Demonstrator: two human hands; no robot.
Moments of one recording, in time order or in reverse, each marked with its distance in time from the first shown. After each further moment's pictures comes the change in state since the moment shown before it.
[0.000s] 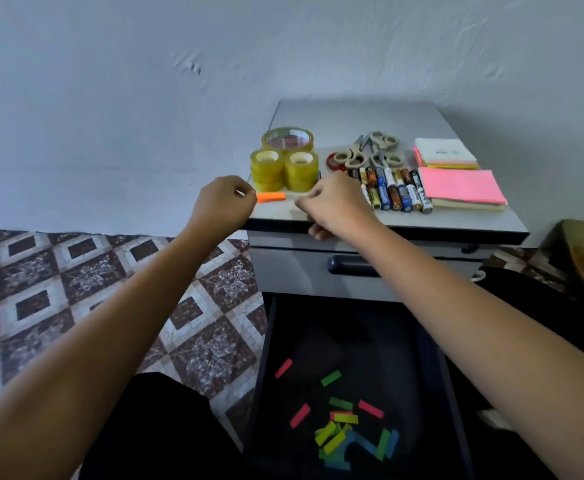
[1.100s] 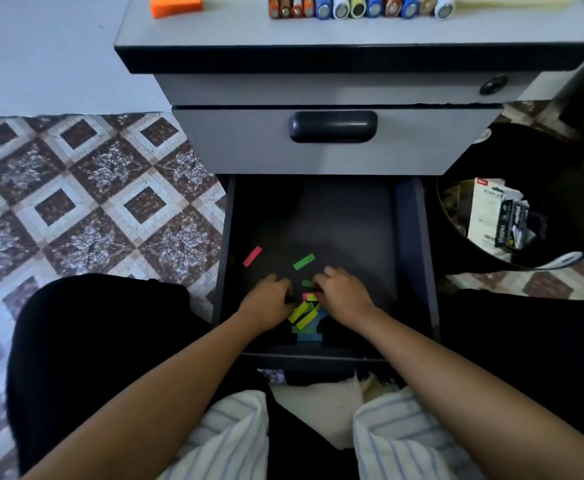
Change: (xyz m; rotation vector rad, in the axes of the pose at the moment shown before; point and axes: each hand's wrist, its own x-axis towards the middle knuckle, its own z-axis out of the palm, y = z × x) left_hand -0.197 -0.120 0.239 0.350 -0.944 -0.073; right_hand -0.131 0.301 0.147 -0.608 -0.484 -0.013
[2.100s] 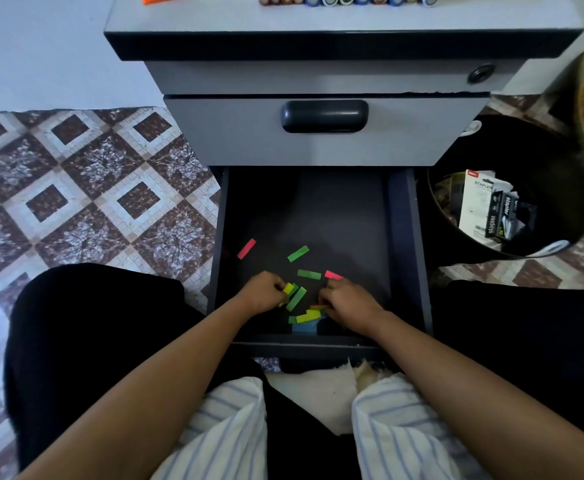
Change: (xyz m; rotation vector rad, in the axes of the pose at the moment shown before) left_hand 0.005 -0.004 0.001 -0.329 -0.082 -0.096; right_hand -0.028 0.017 0.003 -0.018 -0.174 -0.107
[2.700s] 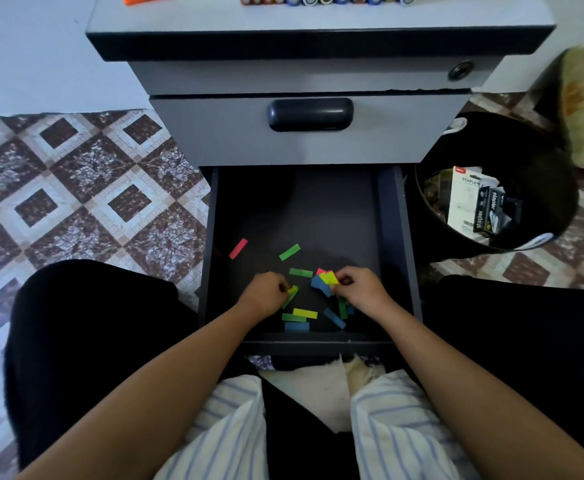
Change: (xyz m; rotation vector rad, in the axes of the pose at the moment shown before) left_hand 0.001 0.012 0.017 0.128 0.105 0.058; right_hand -0.011 0.018 -0.010 0.800 0.227 0.450
